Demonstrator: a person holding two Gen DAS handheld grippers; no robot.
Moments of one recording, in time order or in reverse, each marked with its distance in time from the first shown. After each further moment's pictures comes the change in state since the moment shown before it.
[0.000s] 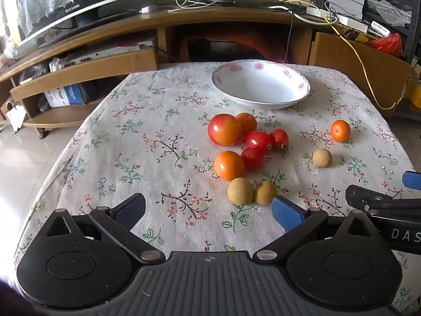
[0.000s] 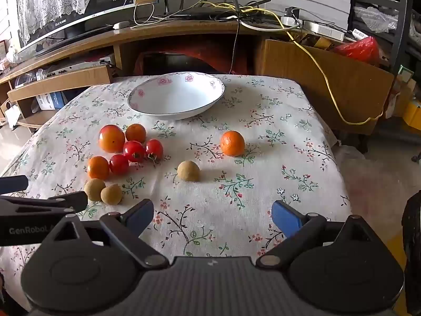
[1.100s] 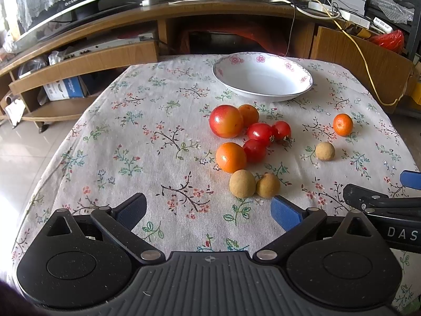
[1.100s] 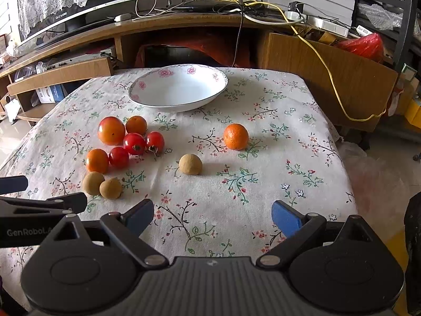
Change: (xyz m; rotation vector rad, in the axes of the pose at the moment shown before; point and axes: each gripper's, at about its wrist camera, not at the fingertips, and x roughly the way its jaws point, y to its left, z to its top) left arm 0.004 0.000 -0.006 -0.006 0.029 0.002; right arm 0.007 0.003 -0.003 -0.017 0.020 -0.008
